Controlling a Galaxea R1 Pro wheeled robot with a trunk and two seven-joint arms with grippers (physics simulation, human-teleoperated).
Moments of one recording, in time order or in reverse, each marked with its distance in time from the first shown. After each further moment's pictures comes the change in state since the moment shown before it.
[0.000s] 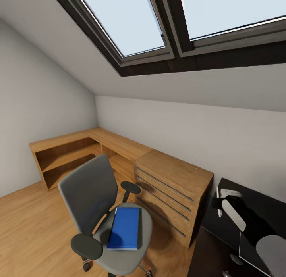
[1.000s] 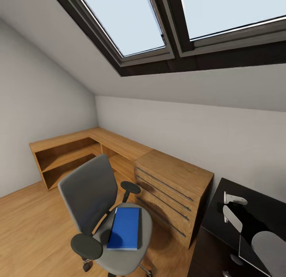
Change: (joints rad) left arm 0.000 0.001 0.011 -0.009 0.007 -0.124 0.005; right arm -0.065 0.027 0.017 0.278 0.033 -0.202 0.004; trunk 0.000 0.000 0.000
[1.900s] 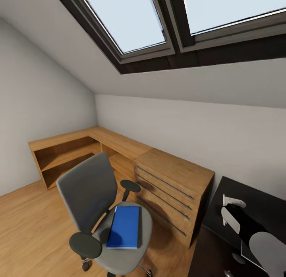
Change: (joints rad) left arm 0.000 0.002 0.017 -0.002 0.003 -0.046 0.001; right arm -0.001 0.020 -0.004 0.037 0.001 -0.002 -0.003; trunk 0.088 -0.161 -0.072
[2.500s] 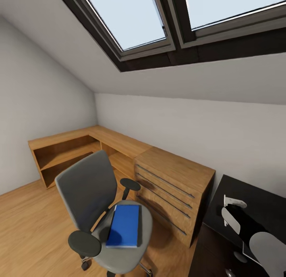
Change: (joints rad) left arm 0.000 0.002 0.087 0.000 0.000 0.000 0.000; right arm 0.000 -0.001 0.000 0.007 0.012 0.000 -0.006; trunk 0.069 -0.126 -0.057
